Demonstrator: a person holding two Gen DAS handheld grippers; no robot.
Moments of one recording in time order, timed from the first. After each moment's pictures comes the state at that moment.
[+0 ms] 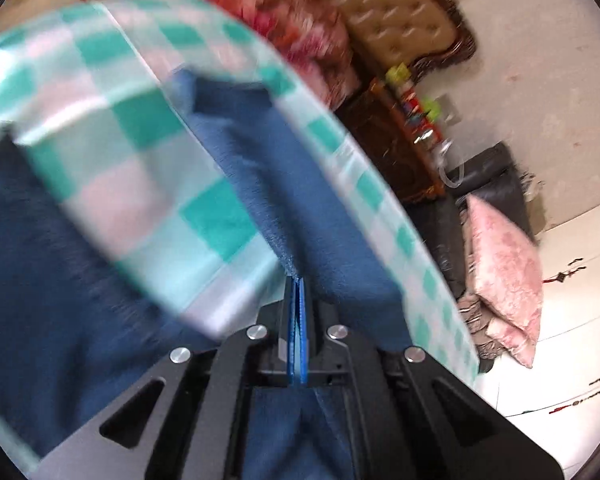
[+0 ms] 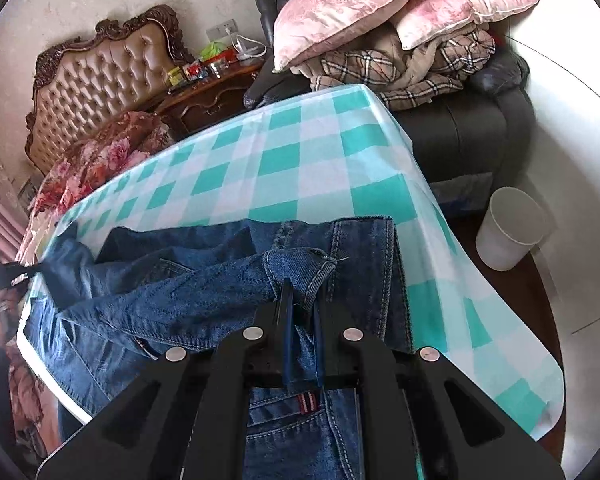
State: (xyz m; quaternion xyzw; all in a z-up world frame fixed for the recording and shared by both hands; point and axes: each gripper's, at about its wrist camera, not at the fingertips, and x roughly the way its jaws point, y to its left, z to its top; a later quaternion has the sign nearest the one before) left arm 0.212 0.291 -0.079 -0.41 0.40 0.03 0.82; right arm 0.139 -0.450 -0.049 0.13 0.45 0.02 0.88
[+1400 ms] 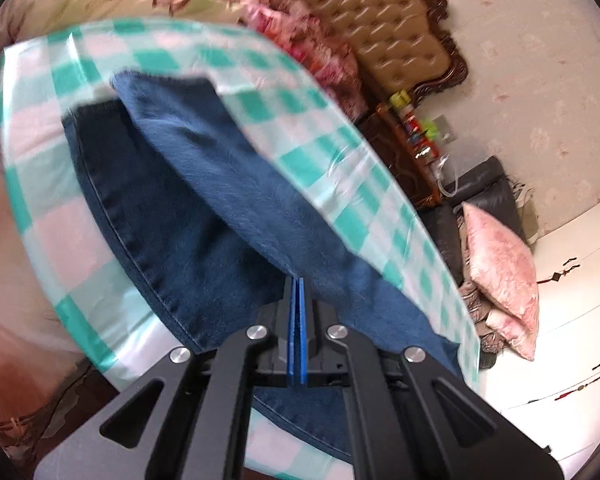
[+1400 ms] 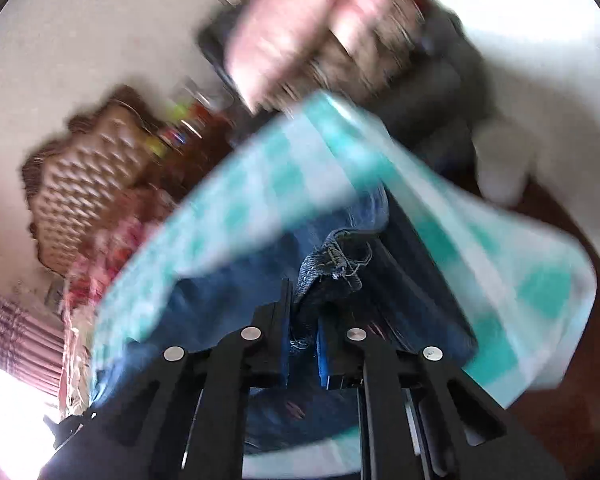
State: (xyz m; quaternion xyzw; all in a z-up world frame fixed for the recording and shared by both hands) left arm 0.026 0.284 -0.065 -0.41 0.36 0.07 0.83; right arm 0.072 -0.441 0.009 0.30 0.38 -0.04 0.88
